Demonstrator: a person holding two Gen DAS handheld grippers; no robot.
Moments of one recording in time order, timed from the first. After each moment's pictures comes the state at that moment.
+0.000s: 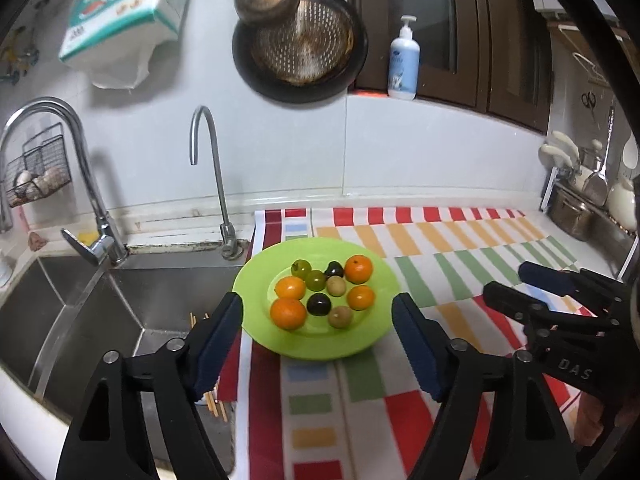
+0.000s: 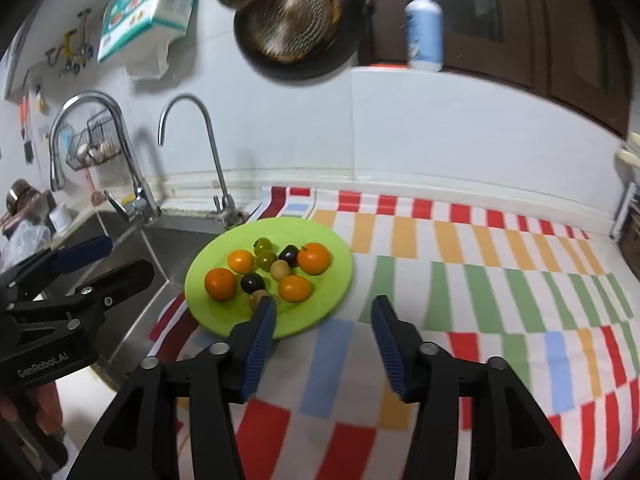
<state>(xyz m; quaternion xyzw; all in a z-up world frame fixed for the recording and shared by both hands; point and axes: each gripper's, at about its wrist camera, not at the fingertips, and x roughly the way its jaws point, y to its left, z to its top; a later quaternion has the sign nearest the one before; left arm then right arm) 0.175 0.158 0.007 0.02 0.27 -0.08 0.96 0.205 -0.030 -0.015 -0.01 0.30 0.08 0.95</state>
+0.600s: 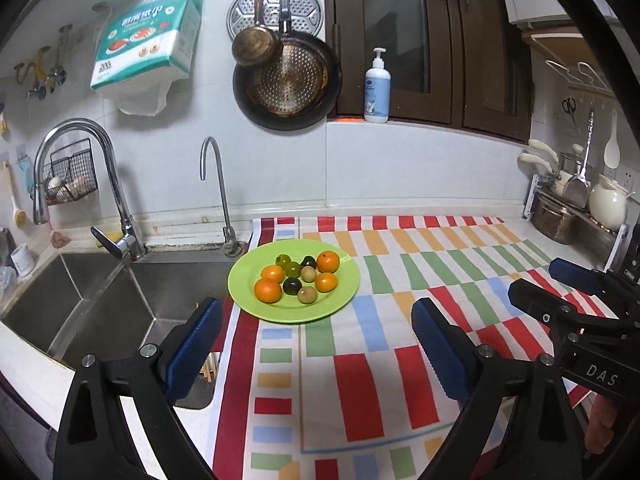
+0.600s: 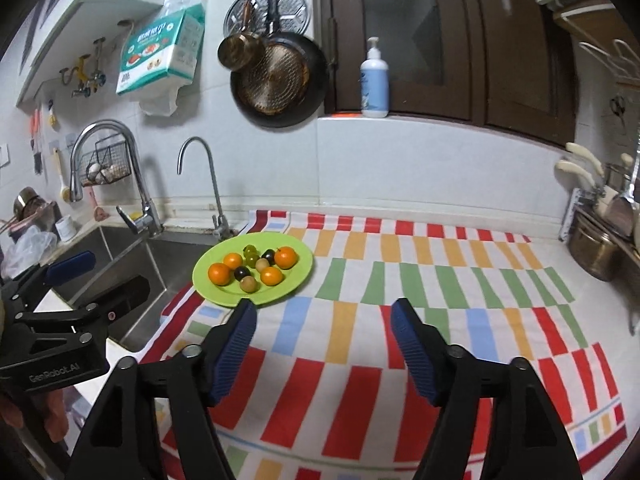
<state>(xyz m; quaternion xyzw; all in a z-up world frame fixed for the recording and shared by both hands) 0.076 0.117 0.033 0.02 0.24 -0.06 0.97 0.089 -0.075 0.023 -0.01 0.25 0.06 0.97</state>
